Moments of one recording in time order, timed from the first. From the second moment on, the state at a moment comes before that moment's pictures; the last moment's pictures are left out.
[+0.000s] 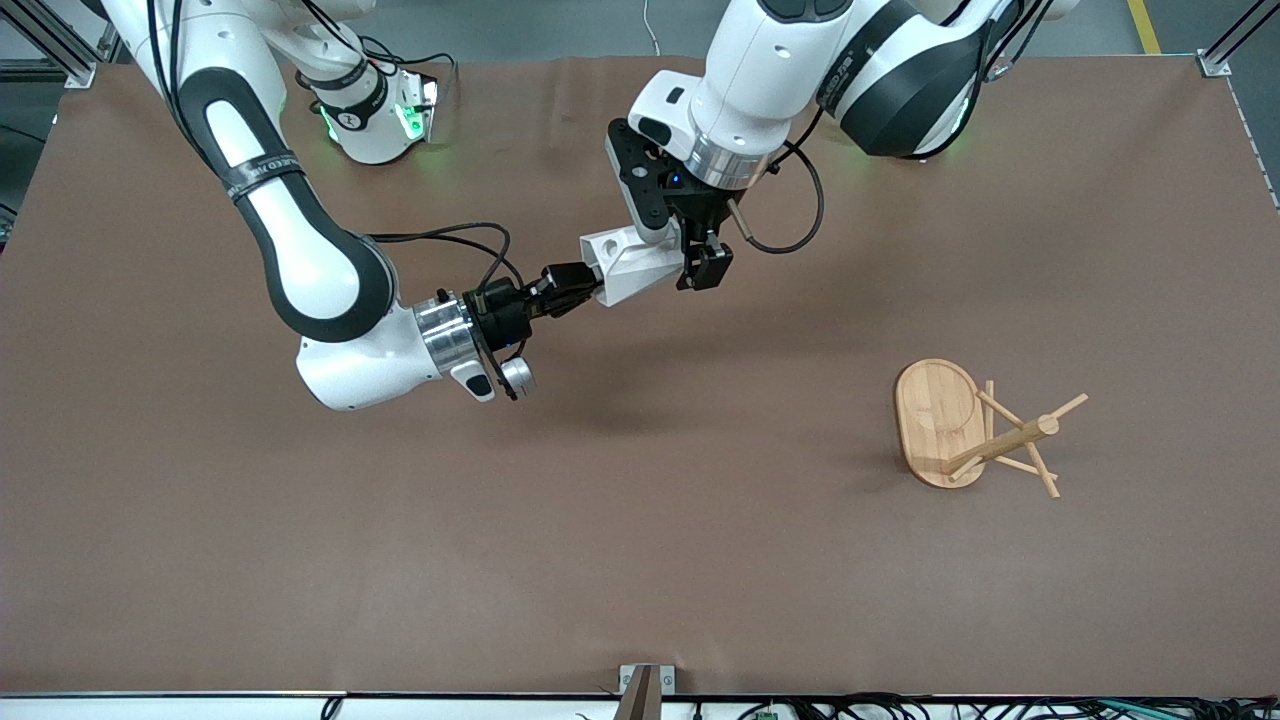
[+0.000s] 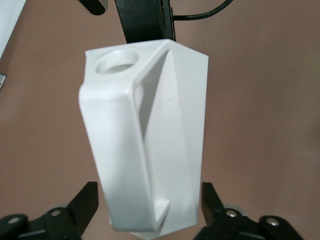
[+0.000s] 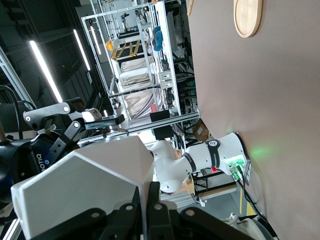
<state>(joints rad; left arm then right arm) -0.22 0.27 -0.61 -1.54 0.02 1.99 0.45 0.08 0.53 0.38 -1.65 1.35 1.69 -0.36</state>
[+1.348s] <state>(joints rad) -0.15 0.26 -0.61 -1.53 0.02 1.95 0.14 0.06 0.45 0.22 -1.63 1.19 1.67 -0.30</state>
